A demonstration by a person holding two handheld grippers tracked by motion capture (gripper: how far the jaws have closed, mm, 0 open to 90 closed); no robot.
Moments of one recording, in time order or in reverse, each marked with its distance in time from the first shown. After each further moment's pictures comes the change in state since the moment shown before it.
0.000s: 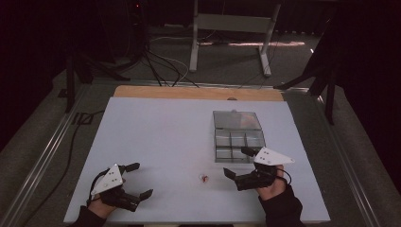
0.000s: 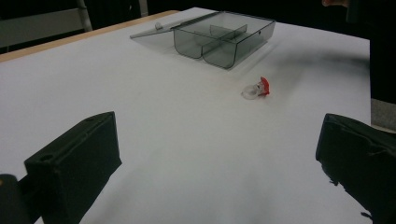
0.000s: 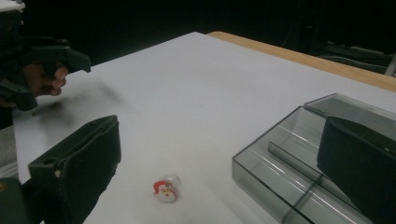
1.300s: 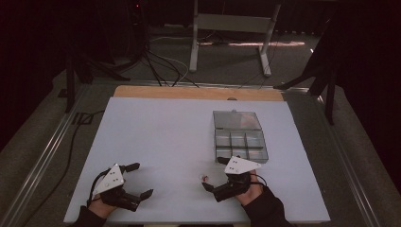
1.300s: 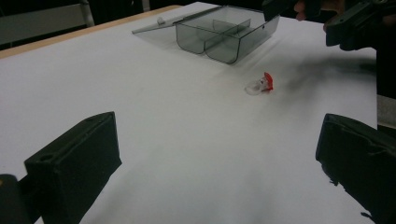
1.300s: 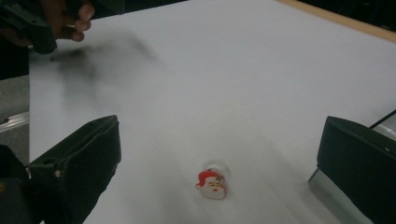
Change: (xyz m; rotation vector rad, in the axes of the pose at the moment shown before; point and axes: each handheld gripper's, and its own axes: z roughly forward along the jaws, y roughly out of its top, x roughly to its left) left arm -0.001 0.000 0.002 0.023 0.010 0.003; right arm 0.034 -0.023 0.054 0.136 0.112 -0.112
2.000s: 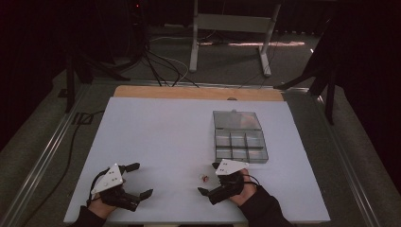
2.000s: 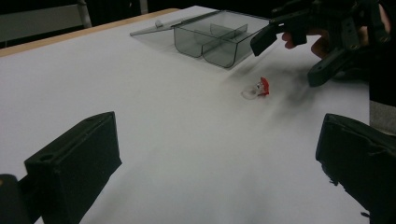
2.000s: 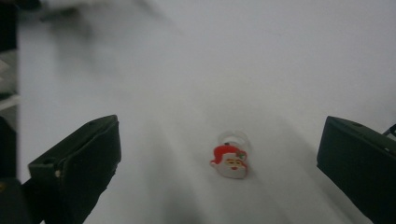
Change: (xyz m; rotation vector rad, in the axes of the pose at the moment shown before) left arm 0.001 0.001 -0.002 -0.015 -0.012 -0.019; right arm 0.003 -0.012 0.025 0.138 0.029 0.001
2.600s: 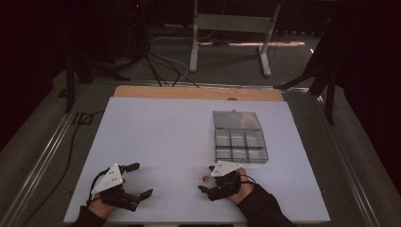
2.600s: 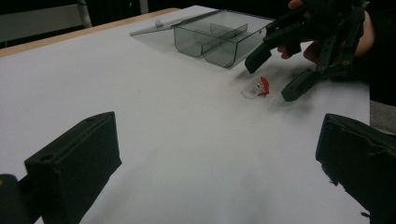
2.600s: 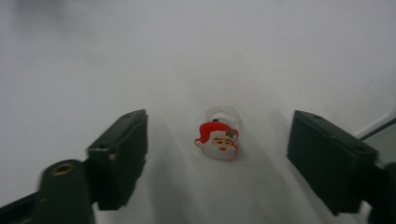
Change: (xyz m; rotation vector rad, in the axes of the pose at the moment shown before) left arm 0.000 0.000 0.000 0.001 0.000 0.001; right arm -0.002 -0.005 0.012 0.105 -0.036 -0.055
